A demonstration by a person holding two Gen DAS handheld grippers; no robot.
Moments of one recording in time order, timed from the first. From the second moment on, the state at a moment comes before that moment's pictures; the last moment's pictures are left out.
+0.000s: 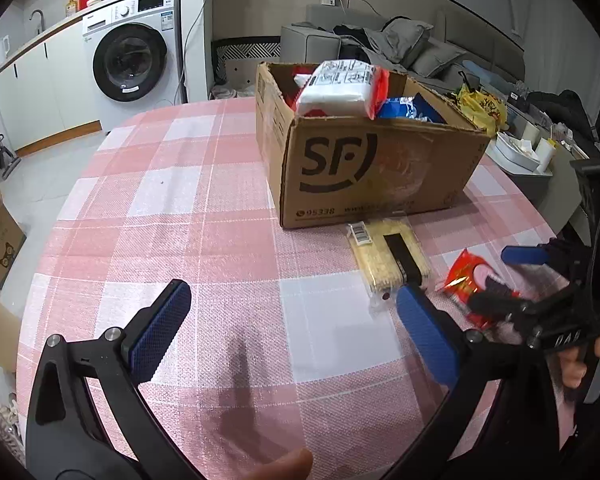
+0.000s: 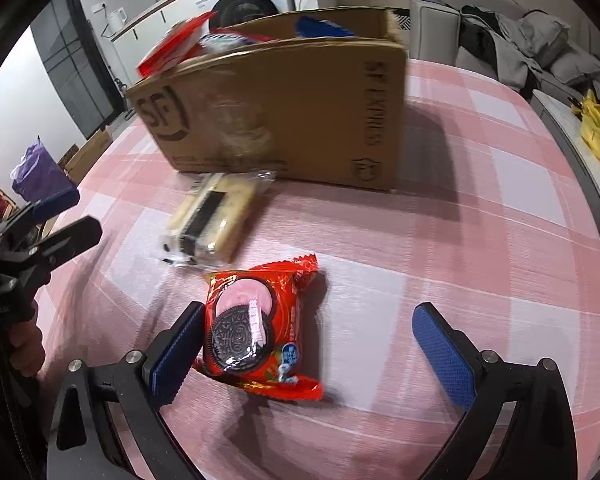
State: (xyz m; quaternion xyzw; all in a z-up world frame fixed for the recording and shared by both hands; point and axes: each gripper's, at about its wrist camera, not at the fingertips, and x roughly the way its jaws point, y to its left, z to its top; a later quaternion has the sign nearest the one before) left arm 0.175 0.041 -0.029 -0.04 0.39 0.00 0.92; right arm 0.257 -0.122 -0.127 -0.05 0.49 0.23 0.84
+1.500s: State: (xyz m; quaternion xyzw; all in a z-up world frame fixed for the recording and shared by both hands) left arm 0.257 -0.048 -0.071 -0.01 0.46 0.00 0.89; right arm 0.257 -0.178 -0.118 -0.03 0.47 0.25 0.84
